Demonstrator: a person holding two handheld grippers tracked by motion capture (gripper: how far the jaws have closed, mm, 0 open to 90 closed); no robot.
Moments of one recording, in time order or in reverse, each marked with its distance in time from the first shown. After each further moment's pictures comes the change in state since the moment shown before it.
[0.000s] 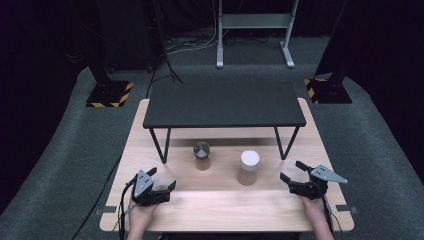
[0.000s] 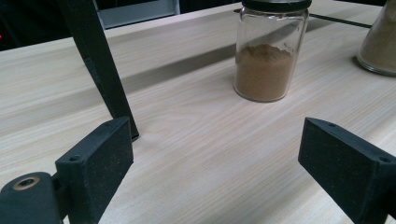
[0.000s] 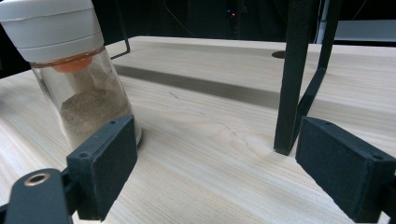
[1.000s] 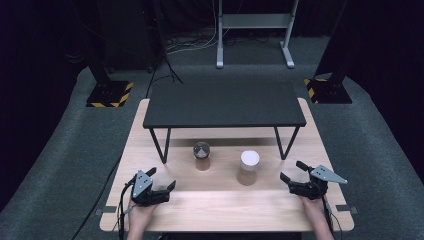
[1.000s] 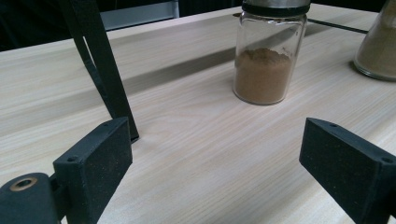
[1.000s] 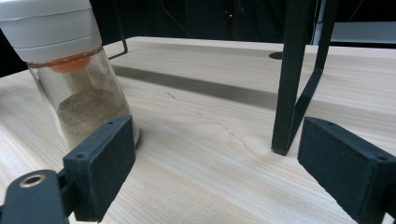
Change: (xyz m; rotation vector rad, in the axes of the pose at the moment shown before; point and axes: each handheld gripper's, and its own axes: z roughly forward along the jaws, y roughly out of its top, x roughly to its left) left arm 0.003 -0.002 -0.001 -0.013 -0.007 -0.011; right arm 0.003 -0.001 0.000 -0.004 -0.013 -0.004
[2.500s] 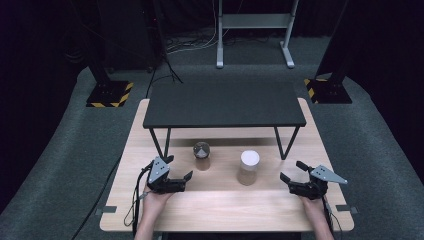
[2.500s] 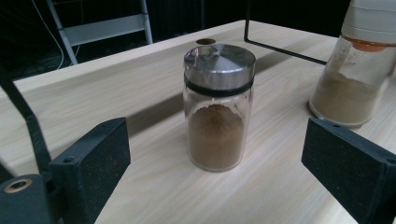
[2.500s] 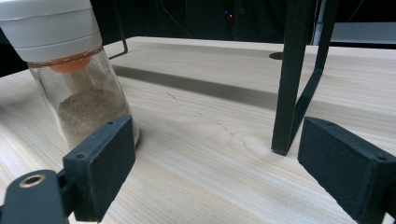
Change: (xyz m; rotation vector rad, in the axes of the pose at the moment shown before) left arm -0.012 0.053 0.043 -0.021 -0.118 0.038; right arm 0.000 0.000 0.000 0.000 0.000 -0.001
